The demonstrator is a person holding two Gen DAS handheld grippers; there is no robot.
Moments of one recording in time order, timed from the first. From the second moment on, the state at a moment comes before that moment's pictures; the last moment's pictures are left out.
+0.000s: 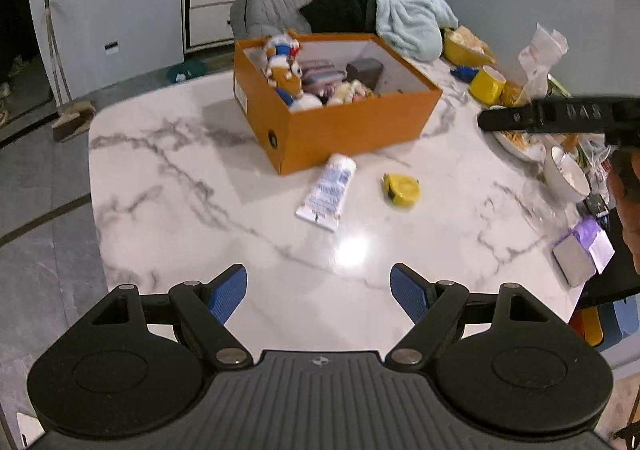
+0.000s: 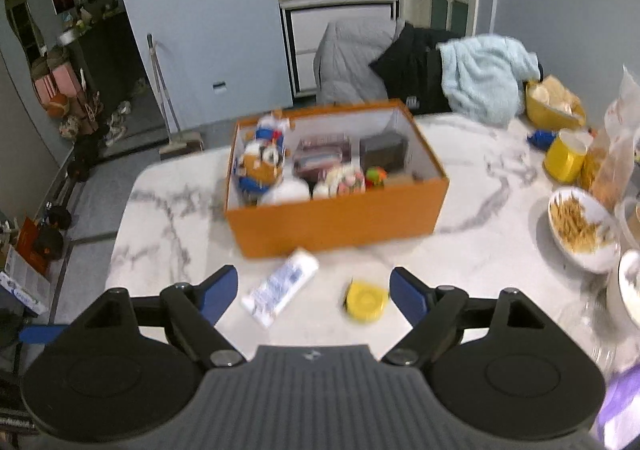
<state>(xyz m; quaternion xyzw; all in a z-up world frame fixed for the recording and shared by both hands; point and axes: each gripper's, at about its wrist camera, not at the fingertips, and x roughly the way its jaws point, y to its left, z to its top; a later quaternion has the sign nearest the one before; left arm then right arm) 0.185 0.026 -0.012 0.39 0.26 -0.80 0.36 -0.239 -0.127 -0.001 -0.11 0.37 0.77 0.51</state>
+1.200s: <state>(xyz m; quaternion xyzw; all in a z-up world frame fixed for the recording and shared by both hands) 0.013 -0.106 -0.162 0.51 0.17 -0.79 0.30 -0.274 0.018 -0.165 -0.20 0.46 0.73 0.46</state>
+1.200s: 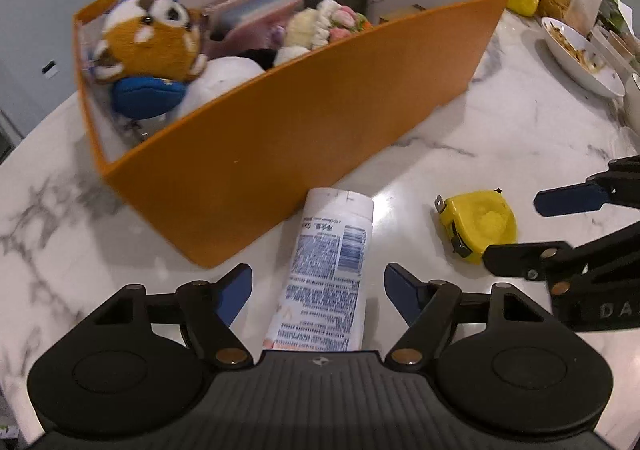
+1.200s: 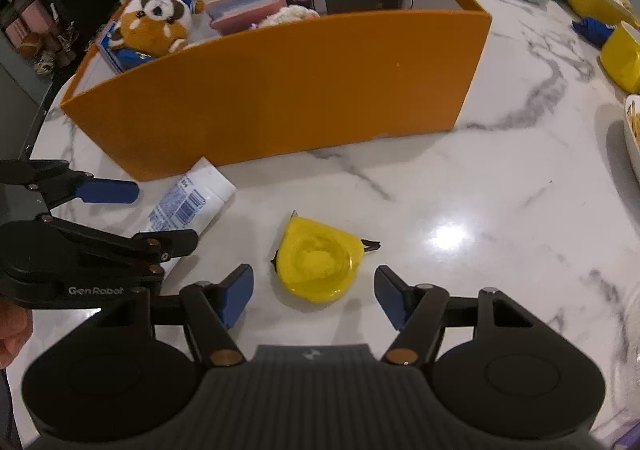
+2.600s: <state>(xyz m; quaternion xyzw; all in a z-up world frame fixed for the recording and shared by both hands) 0.028 -0.065 -0.172 0.50 0.20 -0.79 0.29 -0.275 0.001 -0.180 -0.24 0.43 0.73 0.48</state>
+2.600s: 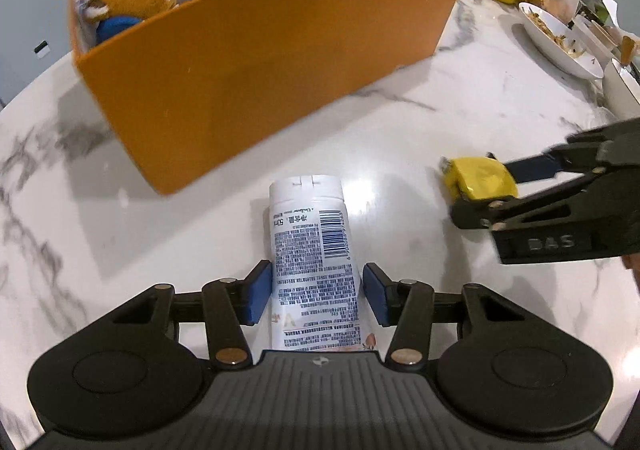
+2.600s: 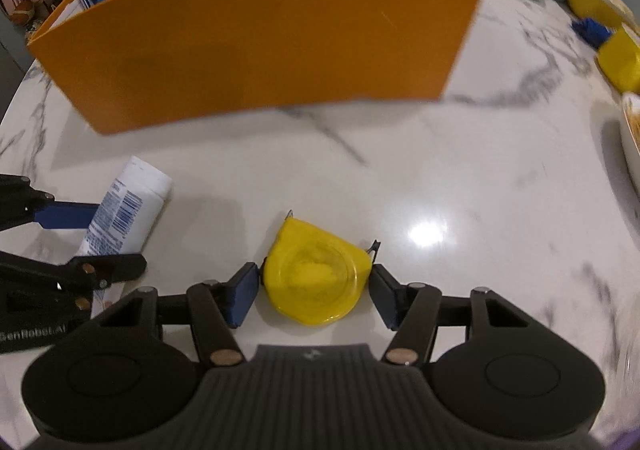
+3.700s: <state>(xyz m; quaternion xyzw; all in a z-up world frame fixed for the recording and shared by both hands) 0.012 -0.094 -0.050 0.37 0.20 -0.85 0.32 -0.212 0.009 -0.085 -0.12 0.39 0.75 0.51</state>
